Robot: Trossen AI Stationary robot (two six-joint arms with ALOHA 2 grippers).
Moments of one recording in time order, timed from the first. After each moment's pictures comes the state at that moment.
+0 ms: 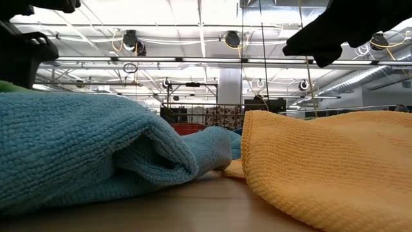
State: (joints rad) left arm -0.70 1.48 0.94 -0.67 -0.13 -0.88; right arm 0.53 1.29 0.58 0.26 0.55 0.31
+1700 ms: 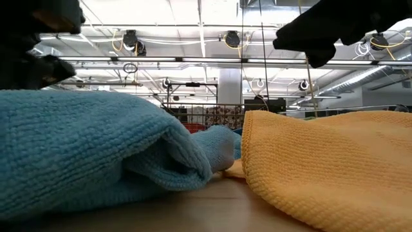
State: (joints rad) left arm -0.73 1.68 0.94 -0.50 -0.34 -0.73; right arm 0.54 1.38 0.58 0.44 0.55 0.30
